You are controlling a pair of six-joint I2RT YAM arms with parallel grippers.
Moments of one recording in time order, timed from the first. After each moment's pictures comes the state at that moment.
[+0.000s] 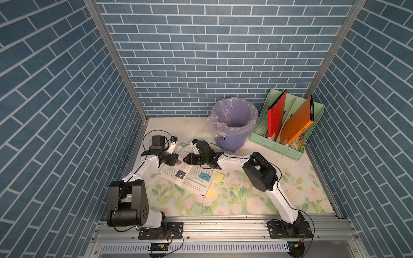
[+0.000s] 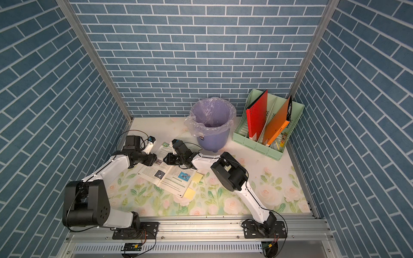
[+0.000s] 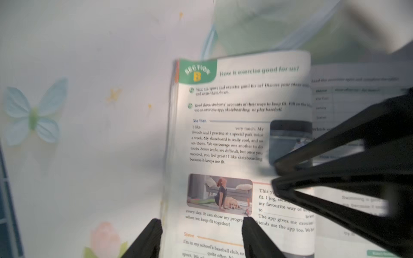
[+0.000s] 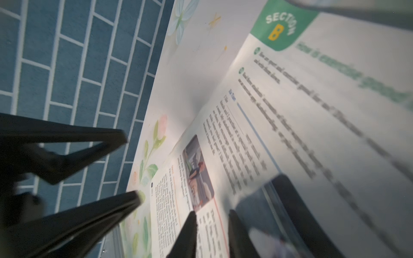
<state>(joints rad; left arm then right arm) 0.02 1.48 0.86 -0.44 0.14 0.39 0.97 2.28 1.58 0.13 -0.35 0.81</state>
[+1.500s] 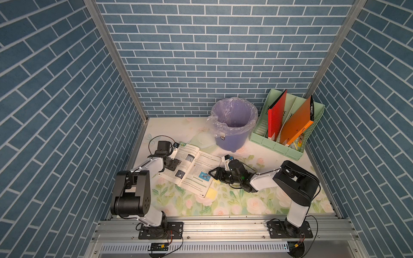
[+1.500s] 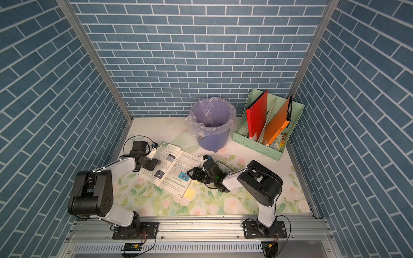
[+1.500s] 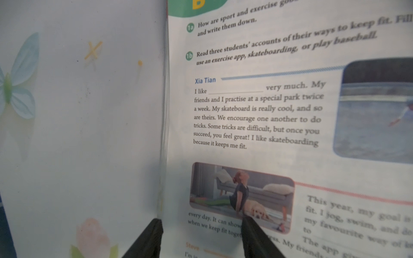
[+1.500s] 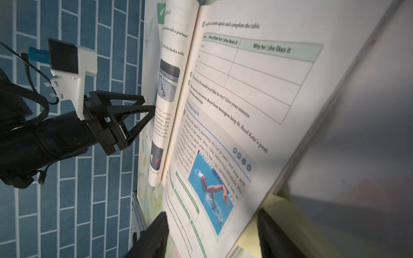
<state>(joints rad) -0.01 1.55 0.79 -0.30 -0.02 0.42 0.93 1.84 0.71 0.62 -0.28 1.08</state>
